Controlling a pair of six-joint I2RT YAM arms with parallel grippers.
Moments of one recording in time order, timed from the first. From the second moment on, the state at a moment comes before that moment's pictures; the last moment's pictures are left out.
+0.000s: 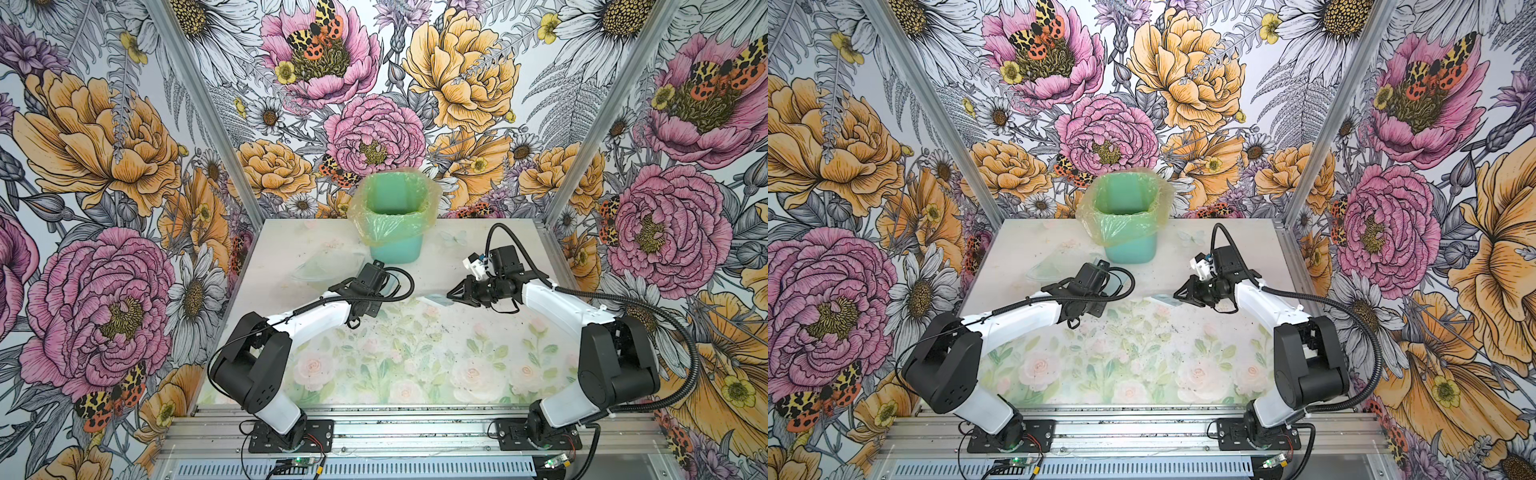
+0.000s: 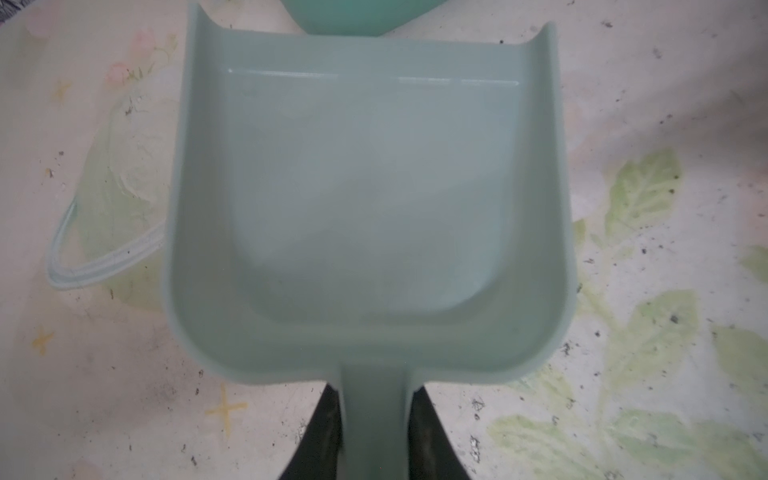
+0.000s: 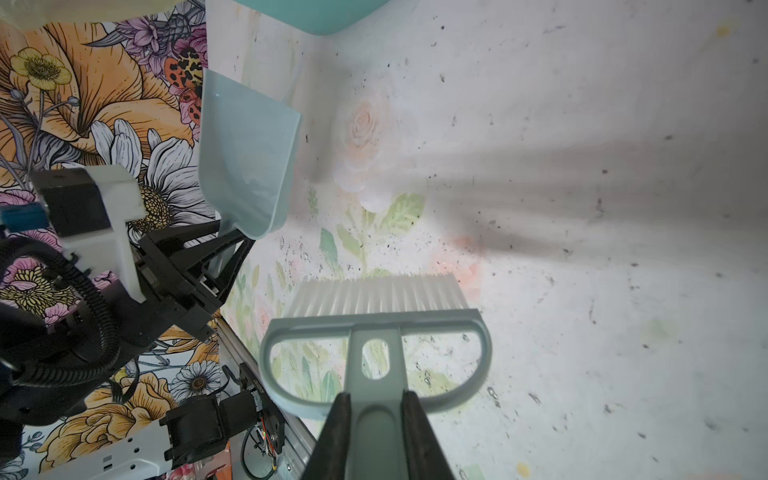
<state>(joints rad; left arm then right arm) -0.60 1.59 0.98 -0.40 -0.34 -0.14 0.21 1.57 1.03 -0.50 -0.75 0.43</state>
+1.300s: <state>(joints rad) -0.47 1.54 0.84 -0.32 -0.27 -0.53 0.40 1.75 1.19 -0.54 -0.77 0.45</state>
